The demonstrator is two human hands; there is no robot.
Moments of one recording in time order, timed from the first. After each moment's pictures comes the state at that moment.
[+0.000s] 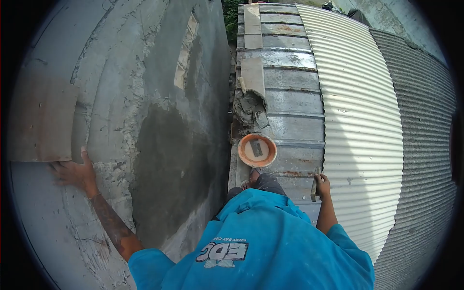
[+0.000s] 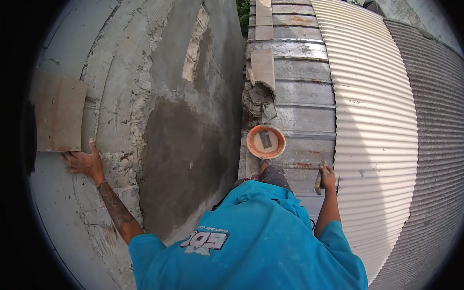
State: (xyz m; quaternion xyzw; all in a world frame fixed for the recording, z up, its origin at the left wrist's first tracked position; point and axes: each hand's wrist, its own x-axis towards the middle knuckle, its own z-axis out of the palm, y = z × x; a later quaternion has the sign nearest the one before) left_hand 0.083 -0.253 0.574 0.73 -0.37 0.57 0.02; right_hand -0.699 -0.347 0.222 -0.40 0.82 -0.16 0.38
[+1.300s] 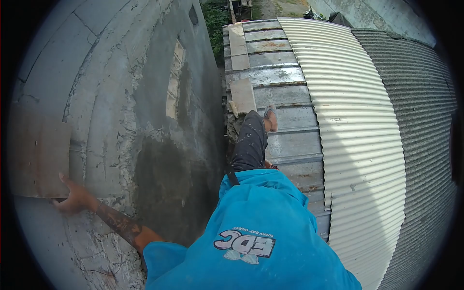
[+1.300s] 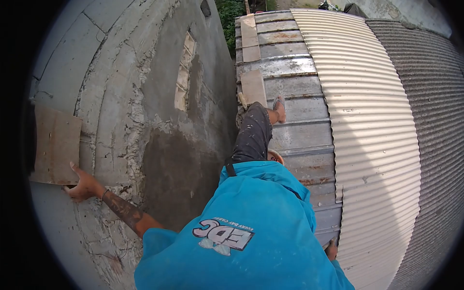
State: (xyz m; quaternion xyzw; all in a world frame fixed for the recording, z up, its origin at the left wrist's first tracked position) left_hand 0.108 -0.303 0.569 0.72 -0.09 0.64 0.26; right_hand -0.728 -0.145 0.189 0.04 0.85 -0.31 0.42
